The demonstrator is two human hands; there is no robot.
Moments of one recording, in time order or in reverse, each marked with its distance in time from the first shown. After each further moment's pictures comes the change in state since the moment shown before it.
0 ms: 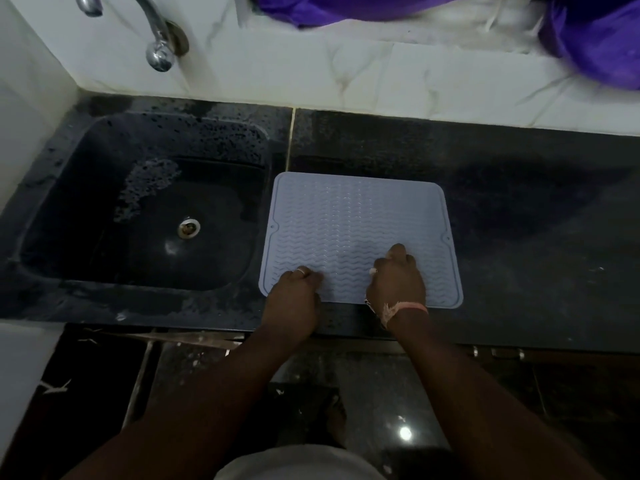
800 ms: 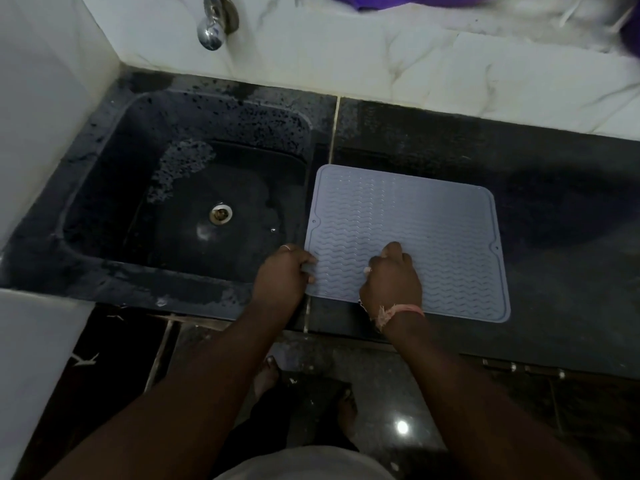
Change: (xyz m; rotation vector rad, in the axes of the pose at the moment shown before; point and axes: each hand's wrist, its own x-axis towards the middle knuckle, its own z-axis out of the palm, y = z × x) left_hand 0.017 -0.081 -0.041 -0.353 0.056 -0.262; right_hand 0.001 -0.085 0.025 -0.004 -0.060 -0.079
